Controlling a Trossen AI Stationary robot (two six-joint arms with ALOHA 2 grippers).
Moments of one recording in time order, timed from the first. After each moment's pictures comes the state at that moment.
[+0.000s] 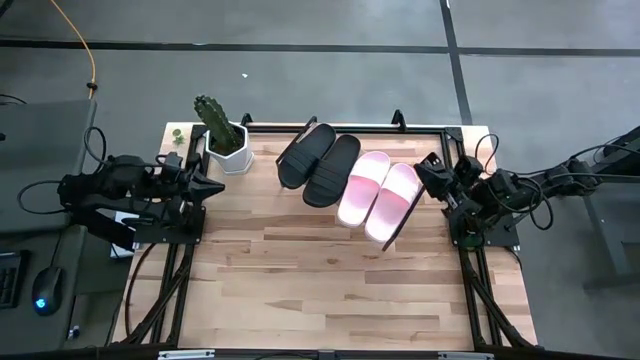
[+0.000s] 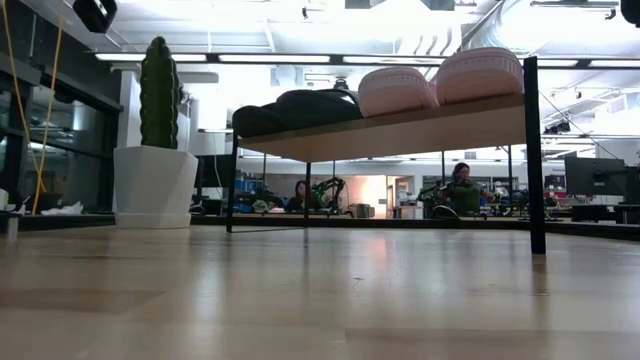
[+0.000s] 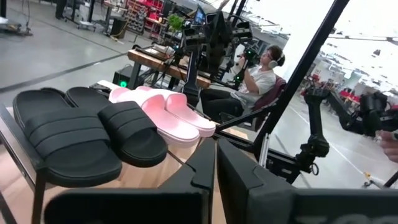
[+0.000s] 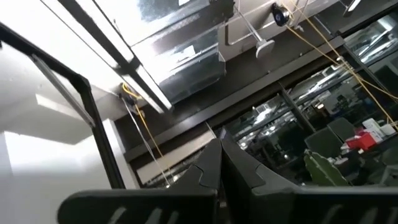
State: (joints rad) left arm -0.01 0.25 0.66 -0.44 -0.14 -0.38; right arm 0.24 0.77 0.44 1.06 0.37 0.30
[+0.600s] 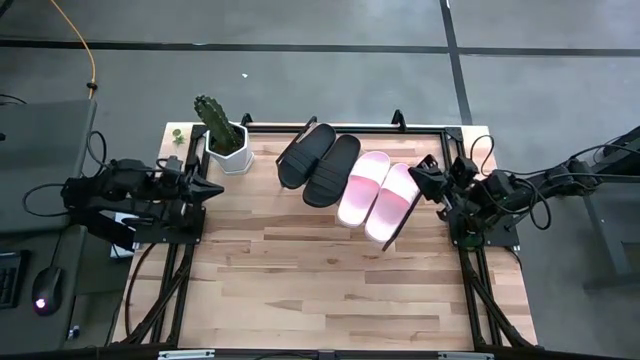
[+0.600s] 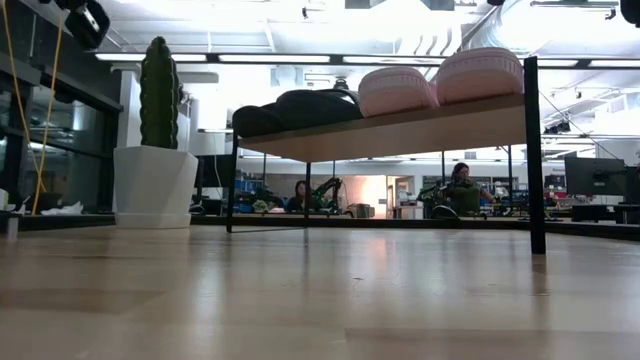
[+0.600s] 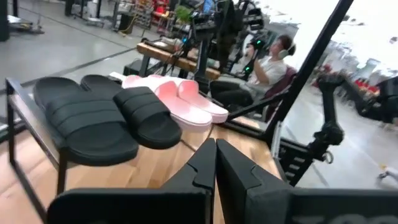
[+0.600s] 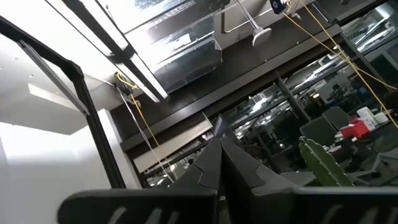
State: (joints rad) left arm -0.01 0.18 0.62 -0.52 -0.16 -0.35; right arm 0.24 0.77 0.44 0.99 0.37 0.31
